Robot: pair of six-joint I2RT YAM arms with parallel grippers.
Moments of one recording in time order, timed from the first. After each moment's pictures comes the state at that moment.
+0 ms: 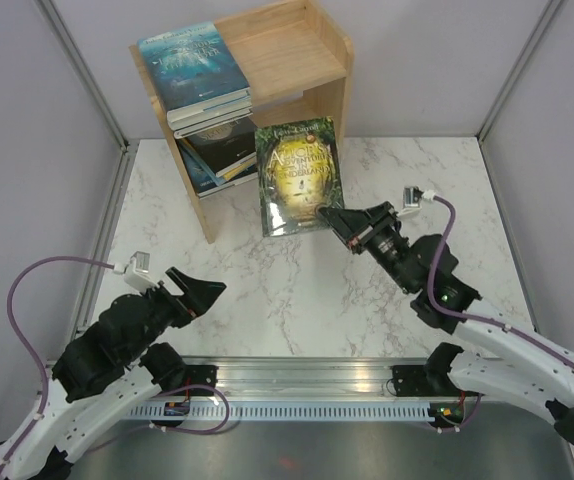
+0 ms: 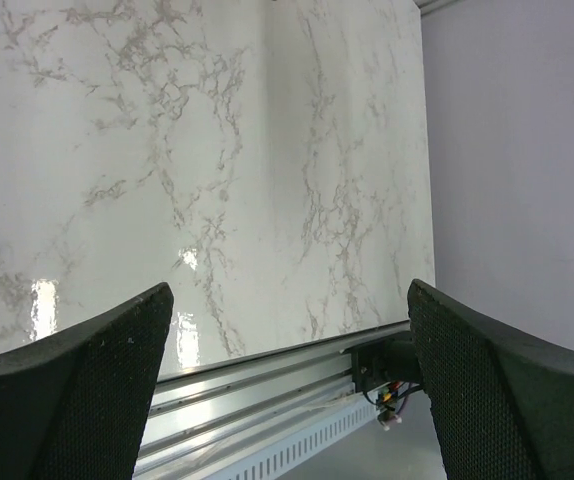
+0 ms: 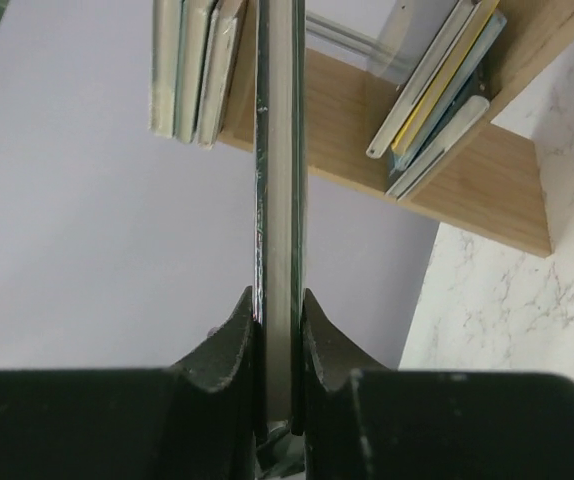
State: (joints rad) left arm -0.78 0.19 0.67 -0.83 -0.27 -1.06; right arm 0.87 0.81 0.67 0.33 0.21 1.22
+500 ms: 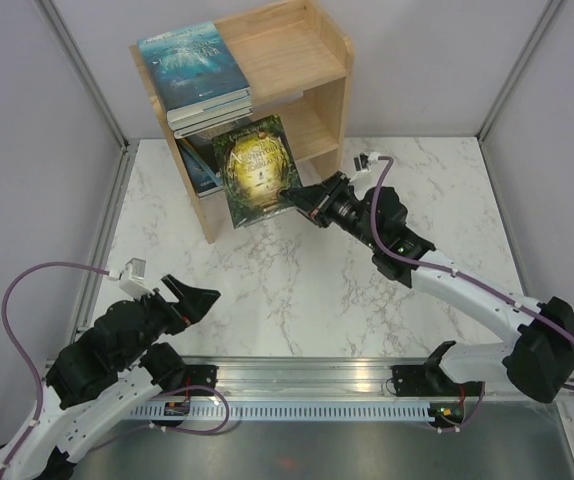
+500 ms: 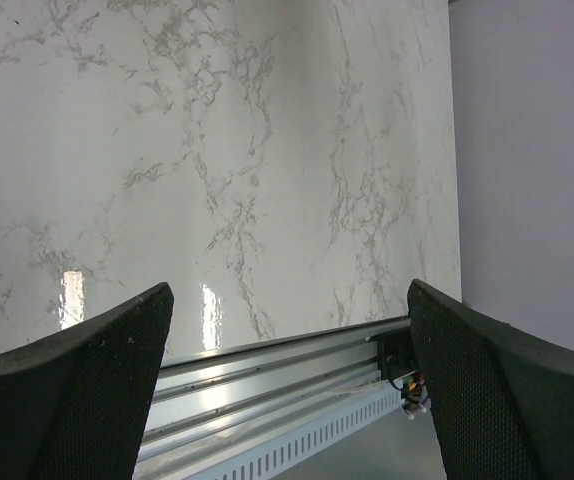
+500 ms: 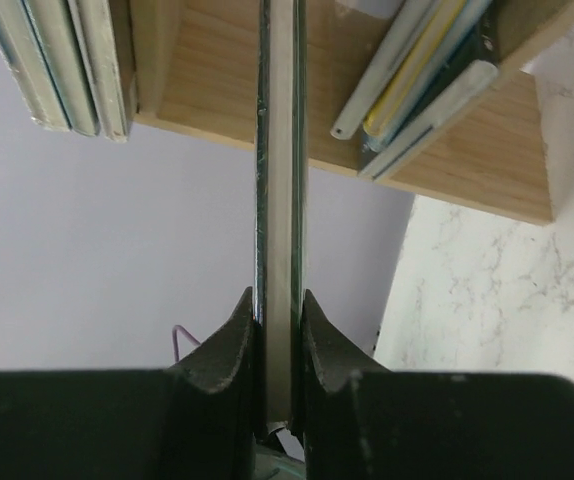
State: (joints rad) left arm -0.79 0.13 0.68 -0.95 -0.28 -1.04; right arm 0.74 1.26 0.94 0.34 -0.07 1.25
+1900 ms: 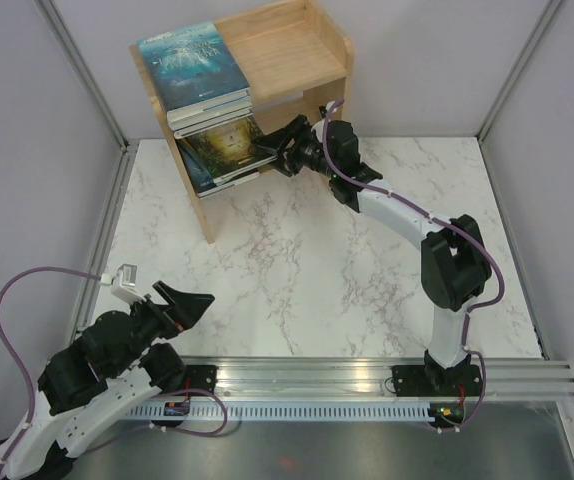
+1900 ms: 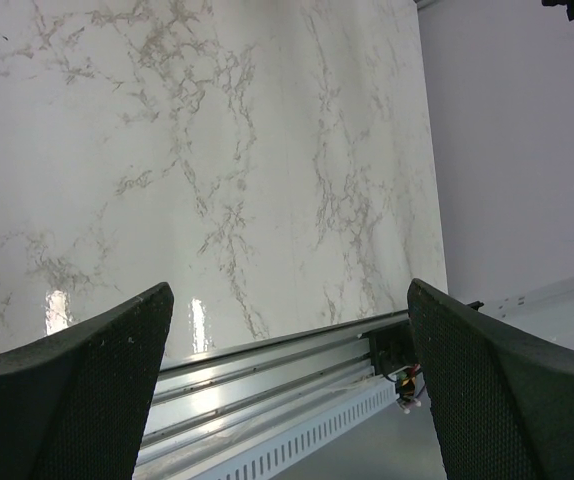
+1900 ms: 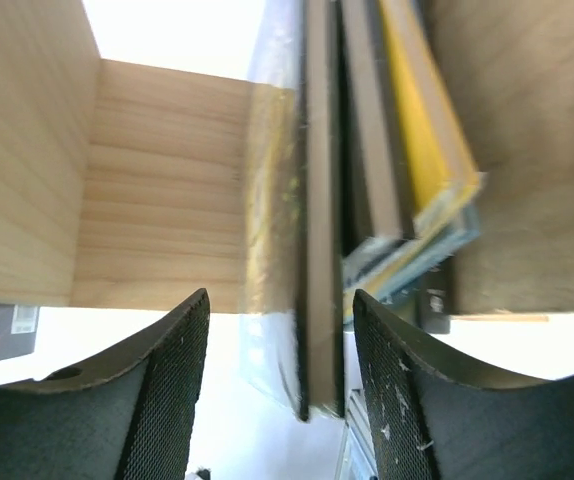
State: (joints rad) left arm -0.86 0.04 0.68 -0.97 -0.34 -1.04; right arm 0.57 1.93 1.58 0.31 -0.36 1.30
